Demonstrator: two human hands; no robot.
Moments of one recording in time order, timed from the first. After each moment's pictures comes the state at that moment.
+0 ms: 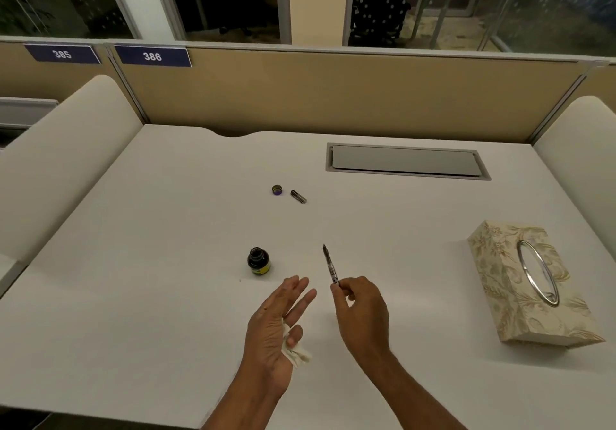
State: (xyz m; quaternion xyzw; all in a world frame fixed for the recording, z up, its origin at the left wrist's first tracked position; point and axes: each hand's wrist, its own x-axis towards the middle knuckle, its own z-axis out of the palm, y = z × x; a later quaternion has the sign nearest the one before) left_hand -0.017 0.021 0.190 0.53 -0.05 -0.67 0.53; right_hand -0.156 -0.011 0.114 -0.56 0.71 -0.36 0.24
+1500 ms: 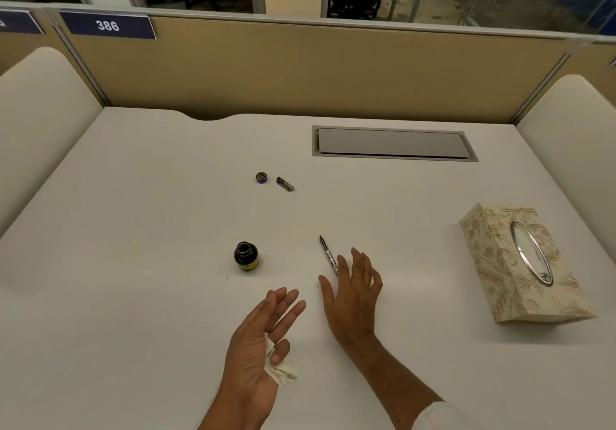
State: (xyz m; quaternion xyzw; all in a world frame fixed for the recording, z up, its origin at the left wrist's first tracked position) left_hand 0.008 0.022 0.158 0.52 -0.04 -0.69 0.50; right_hand -0.151 -0.041 0.030 -0.64 0.75 -0.18 -0.01
